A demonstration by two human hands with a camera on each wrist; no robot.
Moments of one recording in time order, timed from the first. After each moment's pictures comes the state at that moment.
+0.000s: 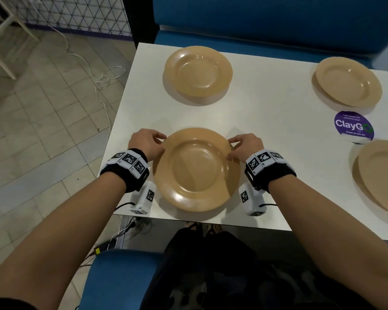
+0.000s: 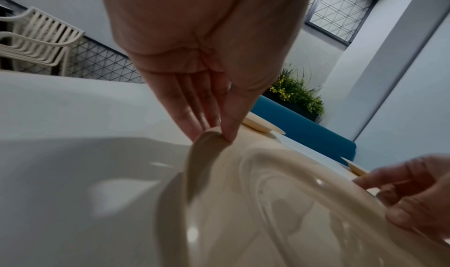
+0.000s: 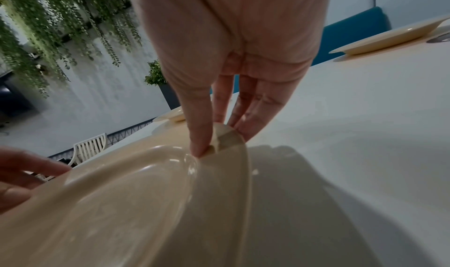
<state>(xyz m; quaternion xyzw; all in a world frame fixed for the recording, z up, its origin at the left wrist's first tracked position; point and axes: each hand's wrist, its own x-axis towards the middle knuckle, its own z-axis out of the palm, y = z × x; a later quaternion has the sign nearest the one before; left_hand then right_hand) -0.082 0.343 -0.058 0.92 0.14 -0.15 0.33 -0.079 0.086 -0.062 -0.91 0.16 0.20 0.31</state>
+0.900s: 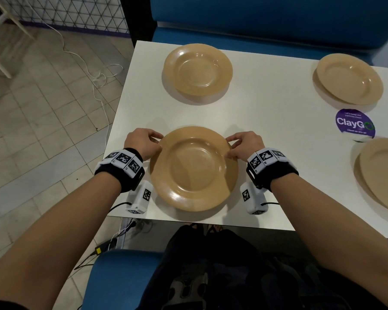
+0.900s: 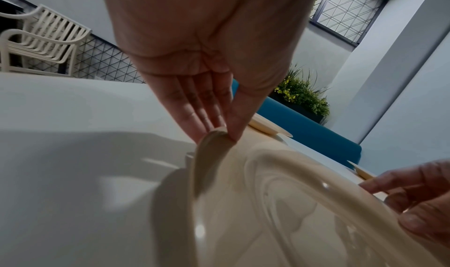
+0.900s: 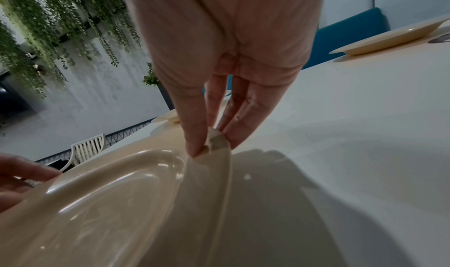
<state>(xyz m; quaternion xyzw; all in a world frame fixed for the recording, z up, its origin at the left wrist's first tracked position) -0.074 0.355 -0.063 0.91 0.15 -0.16 0.34 -0.075 0.092 -0.058 -0.90 0.16 0.21 0.34</state>
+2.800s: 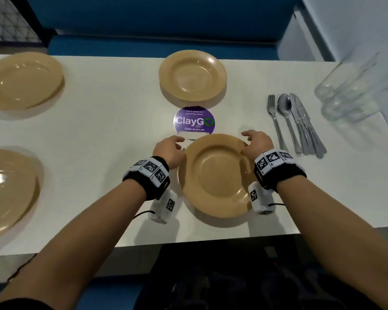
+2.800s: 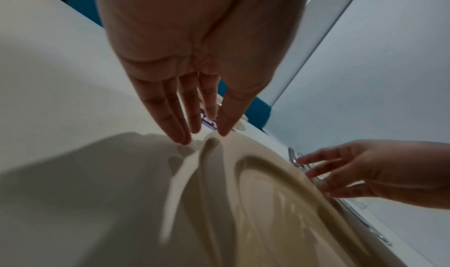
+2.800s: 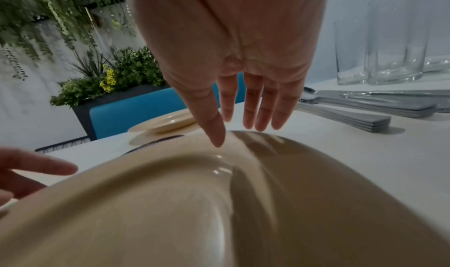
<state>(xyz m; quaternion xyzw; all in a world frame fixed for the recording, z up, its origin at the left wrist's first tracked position) -0.083 -0.185 -0.064 0.90 0.05 -0.23 0.37 -0.099 -0.412 -0.052 -0.94 0.22 0.13 0.24</state>
